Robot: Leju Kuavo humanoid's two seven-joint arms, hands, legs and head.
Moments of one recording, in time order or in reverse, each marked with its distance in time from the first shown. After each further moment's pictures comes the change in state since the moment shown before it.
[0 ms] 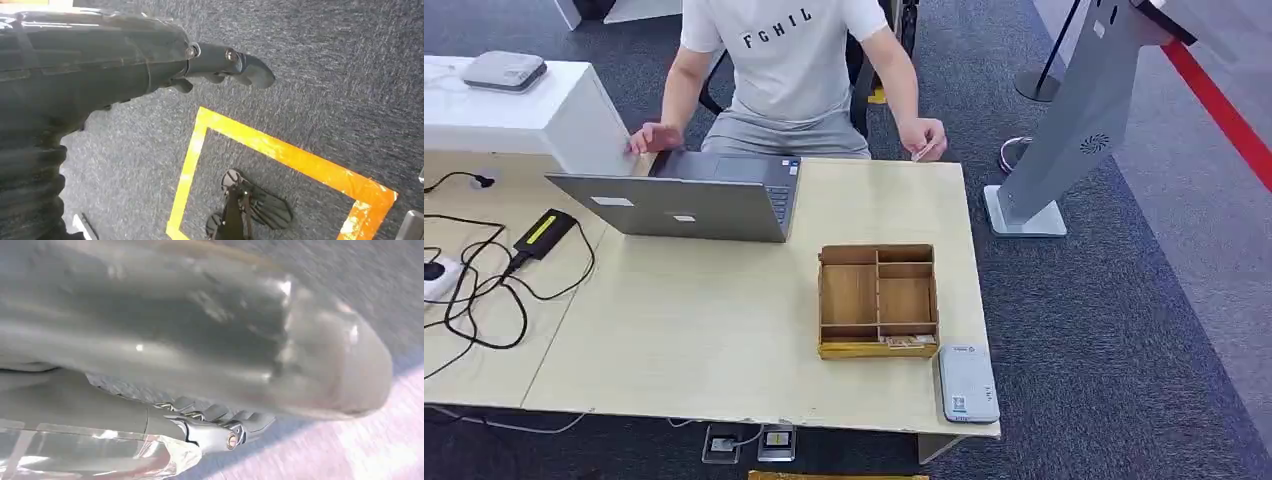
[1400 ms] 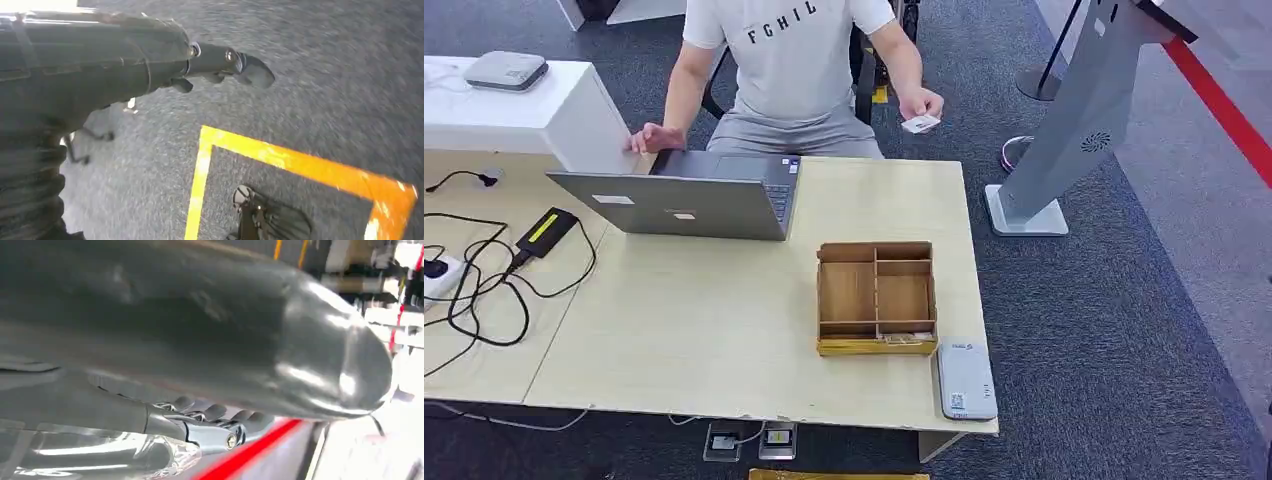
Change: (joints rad) left arm -0.022 0.024 -0.121 0.008 -0.013 0.001 0.015; right arm -0.331 0.009 -0.103 -0.269 0.417 0.199 -0.262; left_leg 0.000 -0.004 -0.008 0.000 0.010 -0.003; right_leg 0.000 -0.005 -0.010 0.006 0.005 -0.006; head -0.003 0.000
